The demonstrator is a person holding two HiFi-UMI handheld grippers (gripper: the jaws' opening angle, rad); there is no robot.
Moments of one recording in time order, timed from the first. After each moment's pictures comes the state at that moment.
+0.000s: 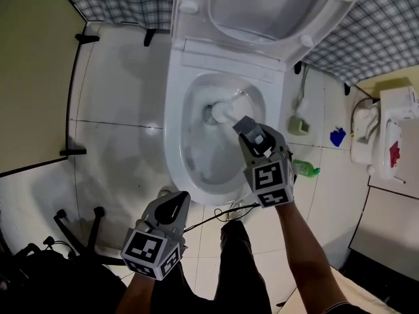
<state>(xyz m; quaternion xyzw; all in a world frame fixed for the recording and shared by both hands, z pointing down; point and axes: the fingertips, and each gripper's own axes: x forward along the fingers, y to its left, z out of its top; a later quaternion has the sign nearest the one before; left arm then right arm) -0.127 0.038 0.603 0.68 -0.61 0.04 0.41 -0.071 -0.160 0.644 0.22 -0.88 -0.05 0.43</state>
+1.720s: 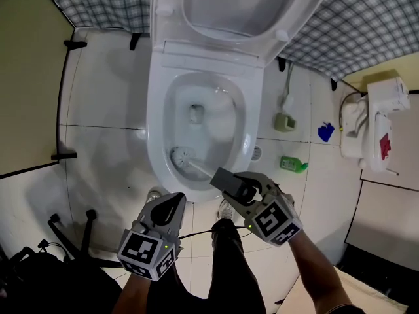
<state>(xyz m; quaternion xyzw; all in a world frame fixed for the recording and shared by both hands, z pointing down) -0.090 0.032 0.588 0.70 -0.59 0.03 0.40 -0.003 -0.026 0.612 -0.01 -0.89 0.04 0.46</state>
